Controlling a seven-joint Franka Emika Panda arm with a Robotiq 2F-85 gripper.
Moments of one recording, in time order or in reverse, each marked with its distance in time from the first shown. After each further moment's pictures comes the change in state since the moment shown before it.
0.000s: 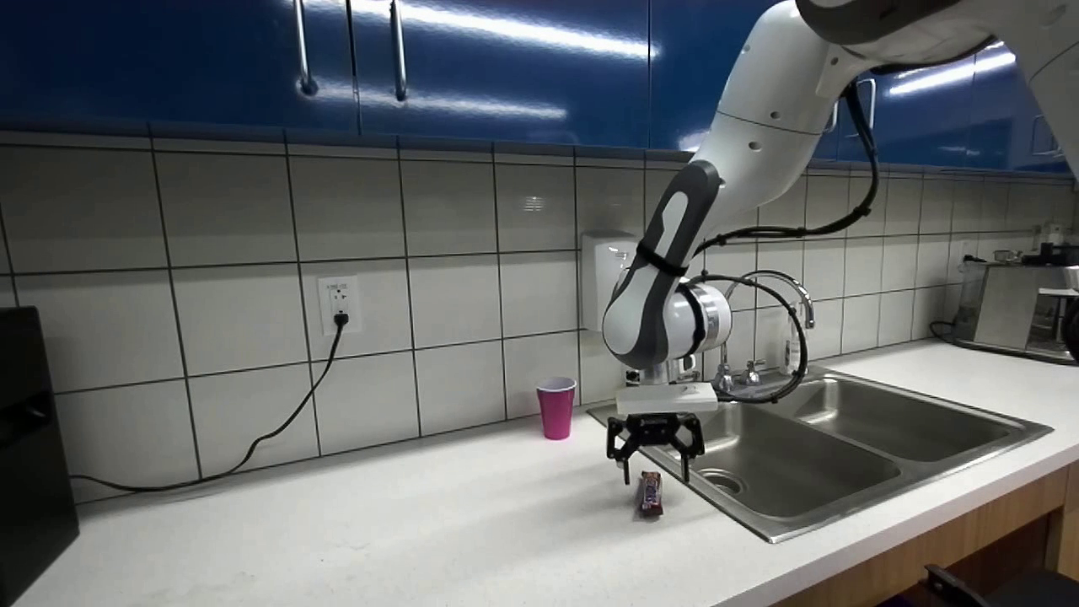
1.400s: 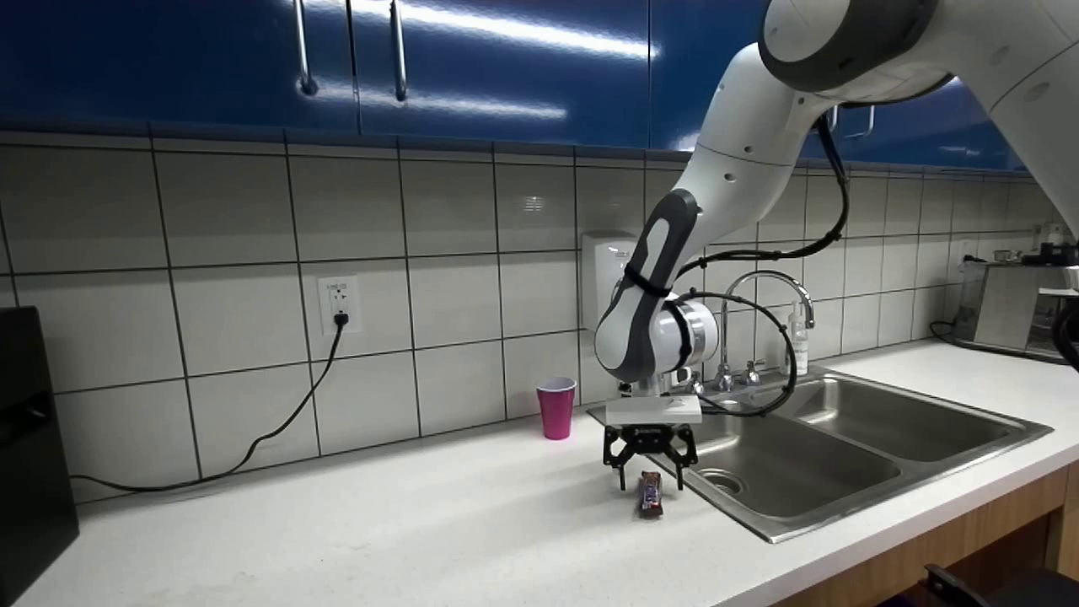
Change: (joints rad) arm 0.000 0.117 -0.019 0.109 0.021 -0.004 0.061
